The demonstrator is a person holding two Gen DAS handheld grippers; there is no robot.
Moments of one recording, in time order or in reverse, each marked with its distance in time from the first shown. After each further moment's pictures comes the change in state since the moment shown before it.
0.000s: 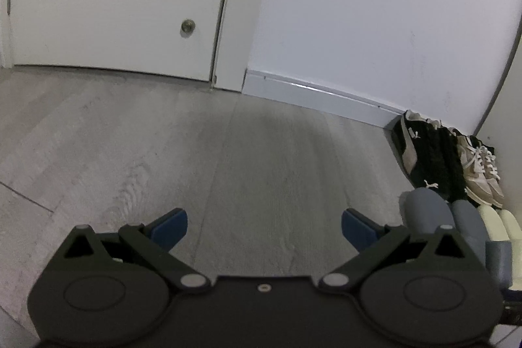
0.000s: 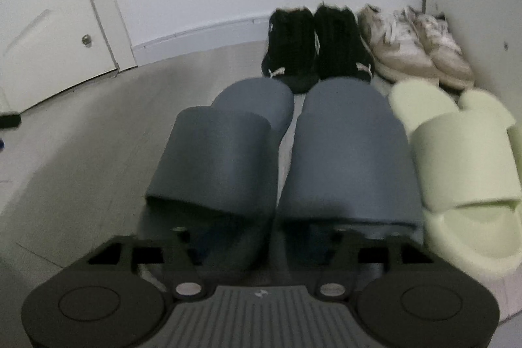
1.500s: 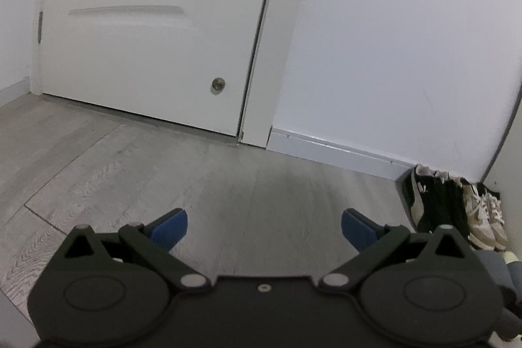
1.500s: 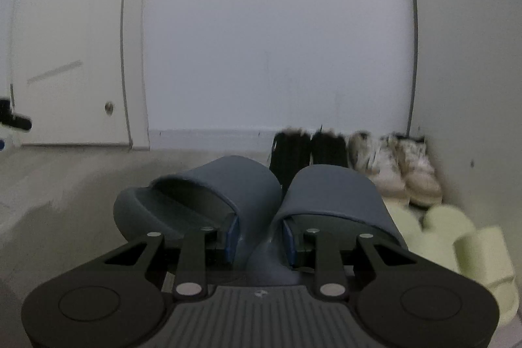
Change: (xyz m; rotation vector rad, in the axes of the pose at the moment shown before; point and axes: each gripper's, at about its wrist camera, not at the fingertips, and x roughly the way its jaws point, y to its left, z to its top) left arm -0.053 0.014 0.032 -0.025 -0.159 0.084; right arm -0.060 0.019 -0.016 -0.204 -0.425 -0.002
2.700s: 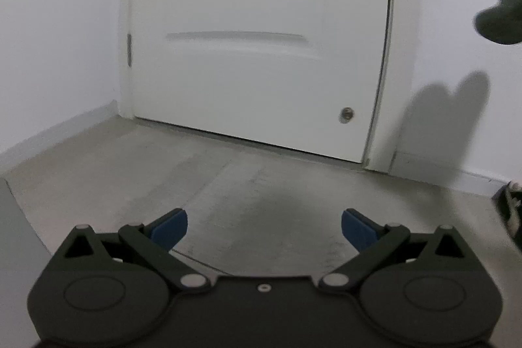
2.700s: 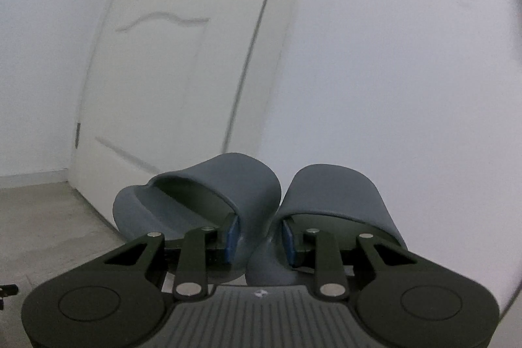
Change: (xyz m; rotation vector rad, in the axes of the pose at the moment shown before) left arm -0.048 0.146 0.007 -0.044 -0.102 0.236; right arm 0.027 0.136 0.343 -0.371 -0.281 0.210
